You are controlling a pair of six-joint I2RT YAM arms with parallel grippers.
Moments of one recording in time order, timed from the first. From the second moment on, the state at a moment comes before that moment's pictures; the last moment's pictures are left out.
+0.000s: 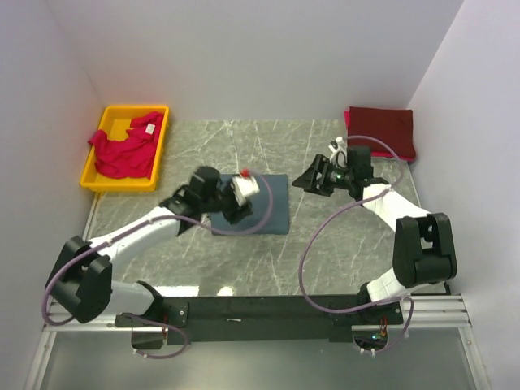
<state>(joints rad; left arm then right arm) -0.58 1.32 0.86 -0.04 0.46 0.37 0.14 1.53 0.92 -0.03 -0.74 0.56</state>
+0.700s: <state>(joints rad) -1.00 1.75 0.85 0.23 0.14 0.72 0.07 1.46 0.71 -0.02 -0.53 0.71</state>
